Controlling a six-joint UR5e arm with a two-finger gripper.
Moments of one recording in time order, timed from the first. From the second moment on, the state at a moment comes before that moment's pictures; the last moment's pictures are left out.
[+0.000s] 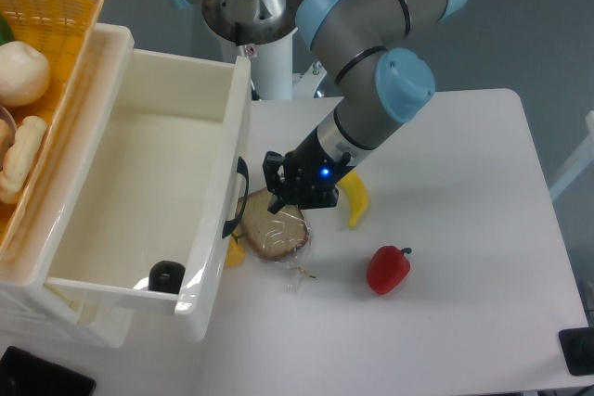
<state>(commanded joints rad) 2.56 -1.83 -1.65 -1.43 1.01 0.88</state>
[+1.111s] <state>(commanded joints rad) 2.53 -1.80 -1.65 -1.48 1.00 0.87</state>
